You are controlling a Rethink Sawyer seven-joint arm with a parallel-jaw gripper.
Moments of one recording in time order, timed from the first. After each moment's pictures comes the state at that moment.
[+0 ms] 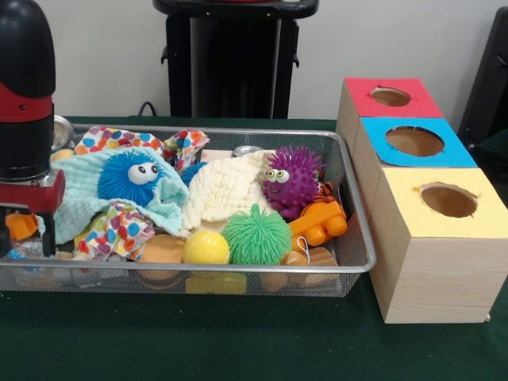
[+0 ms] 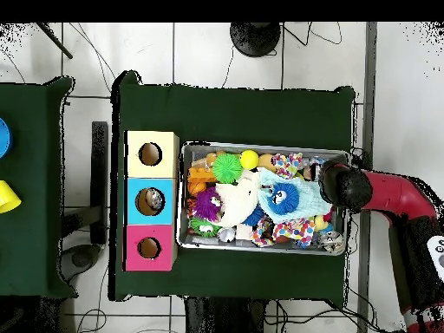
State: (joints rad) arm -0.89 -0.39 0.46 1.32 -0.74 0.58 1.60
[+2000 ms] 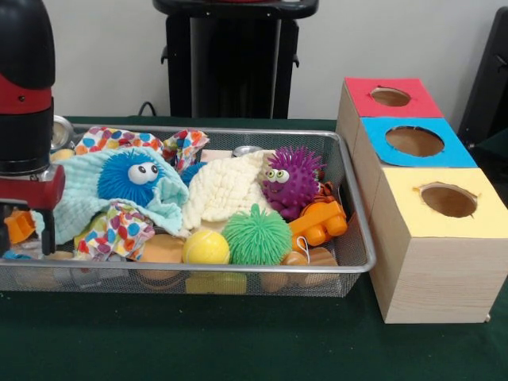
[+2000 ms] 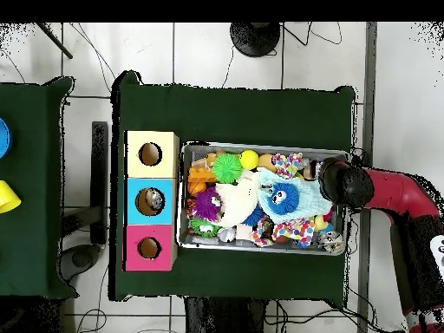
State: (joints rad) arm -0.90 -0.41 0.48 1.33 -0.74 0.58 1.60
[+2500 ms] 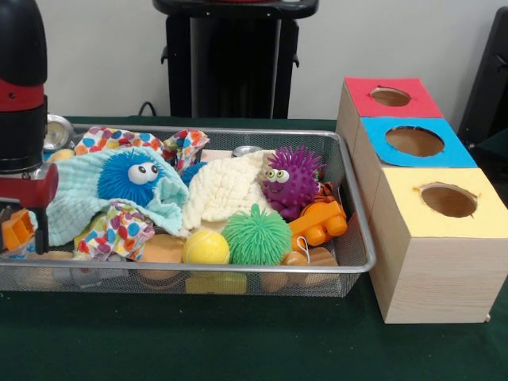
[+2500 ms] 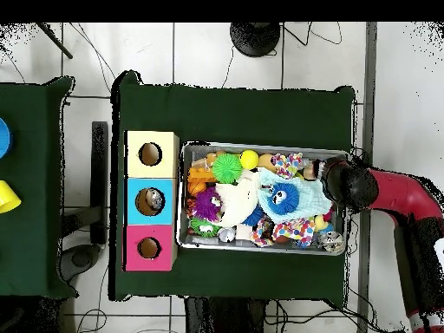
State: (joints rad) arm -0.92 -0.41 0.50 1.33 -0.74 0.58 1.60
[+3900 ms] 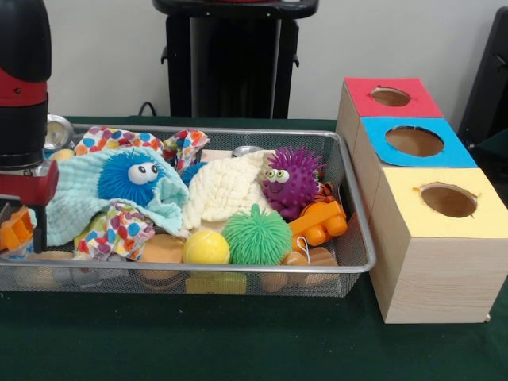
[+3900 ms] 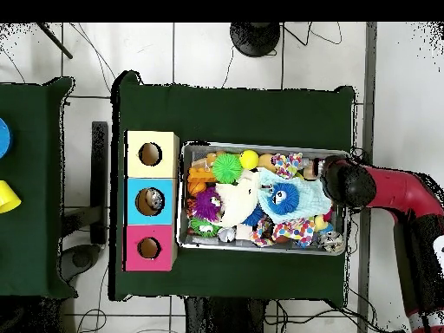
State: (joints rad) arm -0.90 -0.44 0.50 1.34 -0.78 0.57 1.60
